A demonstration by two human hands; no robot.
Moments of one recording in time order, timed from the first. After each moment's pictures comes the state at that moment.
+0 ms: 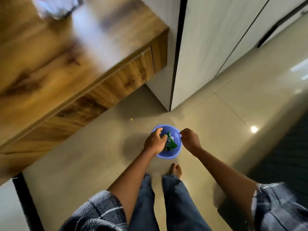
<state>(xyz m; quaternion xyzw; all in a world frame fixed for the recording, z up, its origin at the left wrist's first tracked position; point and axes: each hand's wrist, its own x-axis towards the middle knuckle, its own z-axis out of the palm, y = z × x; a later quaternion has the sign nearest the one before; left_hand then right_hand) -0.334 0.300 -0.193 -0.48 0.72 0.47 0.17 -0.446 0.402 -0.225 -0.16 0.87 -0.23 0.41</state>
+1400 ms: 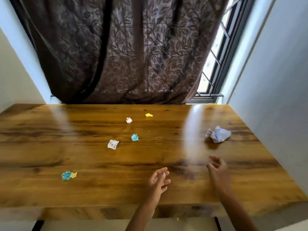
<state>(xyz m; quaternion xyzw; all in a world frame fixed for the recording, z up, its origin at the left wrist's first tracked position) -0.085 0.065 0.022 -0.52 0.40 0.66 -0.36 -0.297 0.065 0.033 -0.35 0.75 -0.49 0.27</state>
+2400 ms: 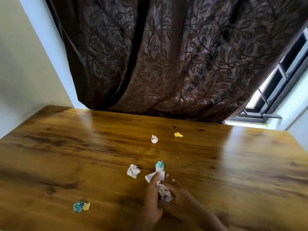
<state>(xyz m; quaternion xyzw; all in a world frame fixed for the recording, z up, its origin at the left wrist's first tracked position) -0.034 -0.066 0.036 -0.48 0.03 0.74 -0.47 -0.147 -0.061 0.068 -0.73 0.46 -0.19 0.46</state>
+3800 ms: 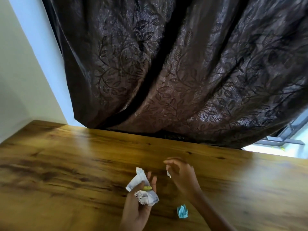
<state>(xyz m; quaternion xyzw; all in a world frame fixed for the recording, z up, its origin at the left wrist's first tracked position) 0.078 -0.184 0.062 -0.40 0.01 0.69 -0.60 -0.067 -0.240 0.077 -0.69 0.59 -0.32 0.26</state>
